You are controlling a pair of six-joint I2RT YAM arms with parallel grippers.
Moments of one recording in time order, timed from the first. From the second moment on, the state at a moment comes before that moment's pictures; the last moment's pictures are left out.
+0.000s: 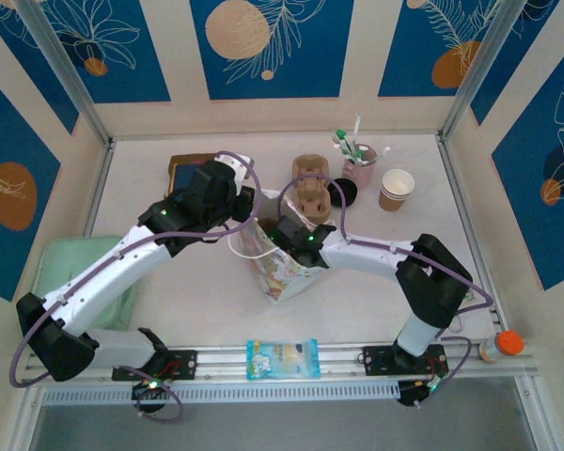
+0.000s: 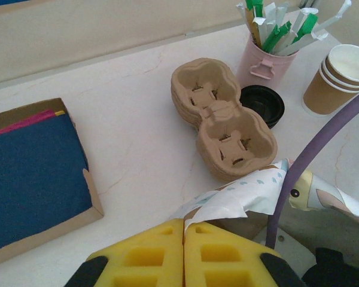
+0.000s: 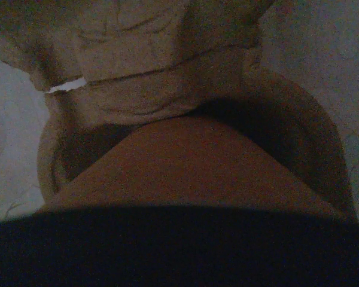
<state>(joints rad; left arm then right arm) -0.74 1.28 1.30 -0.60 -0.21 -0.23 0.89 1.69 1.05 -0.64 -0.08 0.66</state>
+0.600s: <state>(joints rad) -0.72 1.28 1.27 -0.56 -0.22 -0.23 0.89 1.71 1.07 -0.66 -0.08 0.66</state>
